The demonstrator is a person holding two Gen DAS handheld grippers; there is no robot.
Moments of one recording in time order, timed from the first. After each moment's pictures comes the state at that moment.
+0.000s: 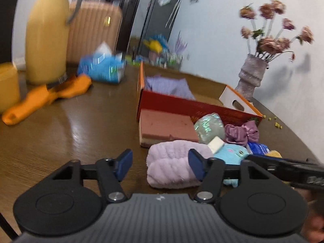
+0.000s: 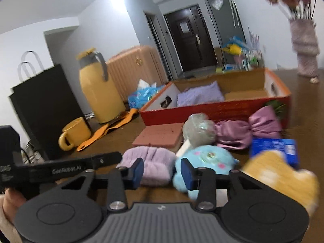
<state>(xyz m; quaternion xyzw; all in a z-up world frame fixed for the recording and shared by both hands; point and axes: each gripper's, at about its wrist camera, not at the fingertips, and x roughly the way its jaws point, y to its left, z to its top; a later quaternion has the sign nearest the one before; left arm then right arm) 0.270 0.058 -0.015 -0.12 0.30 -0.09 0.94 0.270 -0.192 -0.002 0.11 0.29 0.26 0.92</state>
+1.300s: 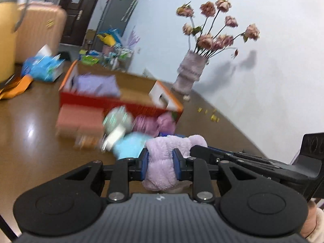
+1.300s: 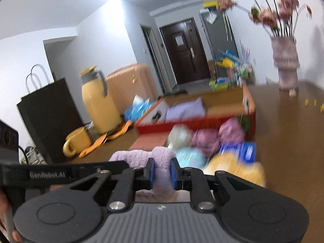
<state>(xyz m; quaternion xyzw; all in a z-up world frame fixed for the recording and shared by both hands) 0.223 -0.026 0.051 -0.14 0.28 -0.23 0.92 0.208 -0.258 0.041 0.10 0.23 0.23 0.94</state>
